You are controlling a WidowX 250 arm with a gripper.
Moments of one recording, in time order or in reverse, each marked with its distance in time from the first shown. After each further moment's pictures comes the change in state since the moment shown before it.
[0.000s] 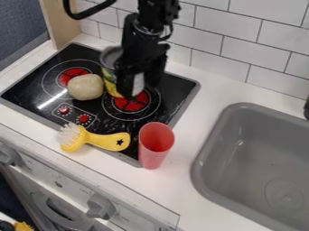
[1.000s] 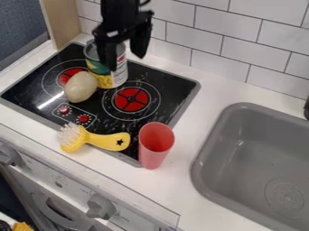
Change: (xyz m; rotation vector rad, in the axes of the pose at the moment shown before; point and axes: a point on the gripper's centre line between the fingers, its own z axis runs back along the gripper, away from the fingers) arm 0.022 0.014 0.054 -0.080 0.029 -0.016
